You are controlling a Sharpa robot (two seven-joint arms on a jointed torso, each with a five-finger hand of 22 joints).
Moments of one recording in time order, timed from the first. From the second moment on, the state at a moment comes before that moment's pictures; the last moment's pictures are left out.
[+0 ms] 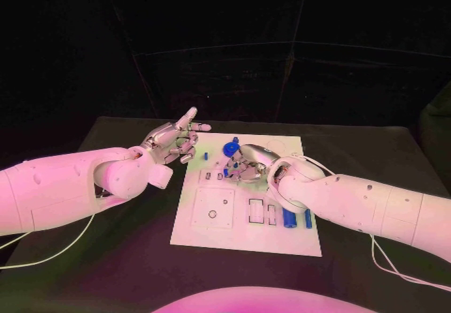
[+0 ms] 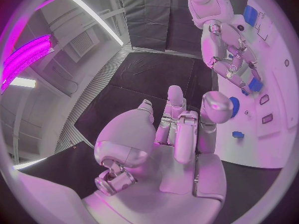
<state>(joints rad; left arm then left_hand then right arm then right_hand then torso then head) 1.27 -0.96 -0.21 1.55 0.16 -0.03 0.39 1.06 0.21 -0.16 0.26 0.11 0.93 0.14 0.27 0.15 1.06 0.06 1.02 0.58 1.47 -0.02 1.55 1.31 0.12 1.29 0.10 1.20 0.96 1.13 -0.44 -0.11 1.27 -1.28 -0.36 -0.04 1.30 -0.02 0.29 -0.03 0.21 1.09 0.13 0.10 0.07 1.41 0.04 1.34 1.31 1.46 -0.03 1.52 1.31 0.07 1.42 0.07 1.42 1.23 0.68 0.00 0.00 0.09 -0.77</state>
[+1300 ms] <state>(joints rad) 1.27 -0.96 -0.21 1.54 0.17 -0.03 0.39 1.06 0.21 -0.16 0.25 0.11 0.93 0.14 0.27 0.15 1.06 0.06 1.01 0.58 1.47 -0.02 1.55 1.31 0.12 1.29 0.10 1.21 0.96 1.12 -0.44 -0.10 1.28 -1.37 -0.33 -0.08 1.30 -0.02 0.29 -0.03 0.20 1.09 0.12 0.09 0.07 1.41 0.04 1.33 1.31 1.46 -0.03 1.52 1.31 0.07 1.42 0.07 1.42 1.23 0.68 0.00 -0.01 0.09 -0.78</state>
